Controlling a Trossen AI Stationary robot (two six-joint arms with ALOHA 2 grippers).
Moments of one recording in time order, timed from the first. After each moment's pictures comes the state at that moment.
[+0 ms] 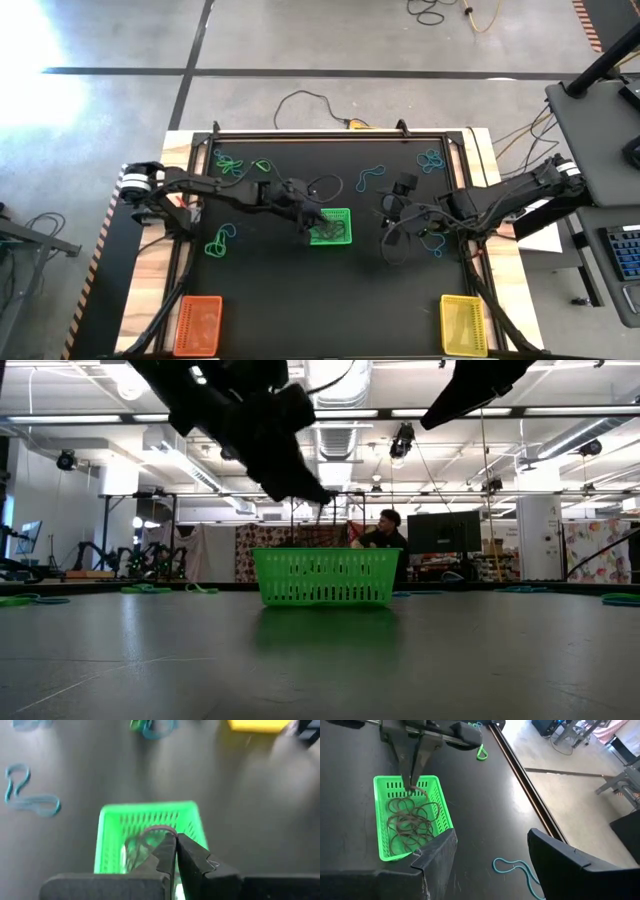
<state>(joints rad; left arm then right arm) 0.05 1.62 0.95 0.02 0.15 0.03 0.27 1.19 0.95 -0.49 0.67 0.11</state>
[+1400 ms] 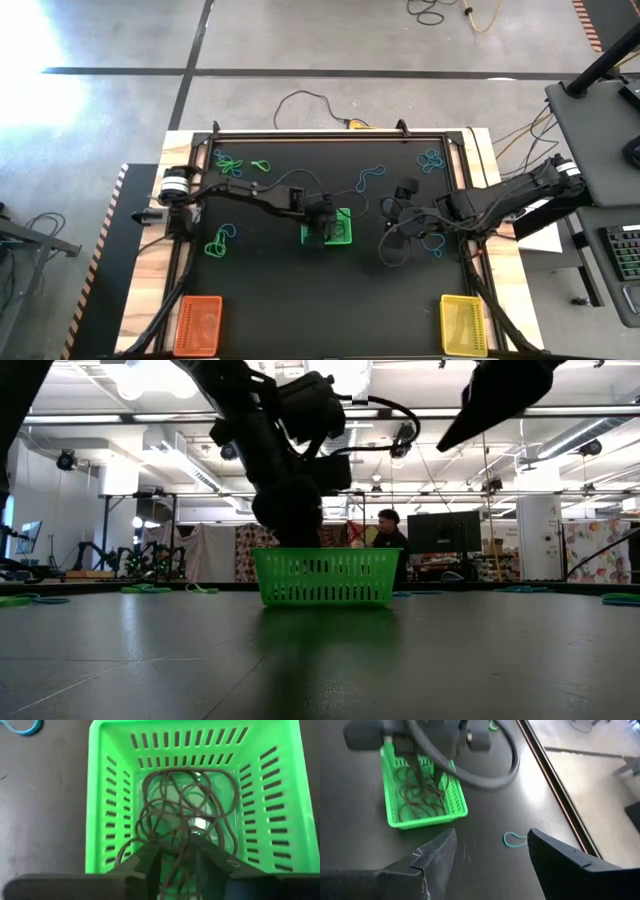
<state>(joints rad) 0.04 1.91 1.23 -0.36 -0.03 0.06 0.26 1.19 0.92 -0.60 0.59 0.18</state>
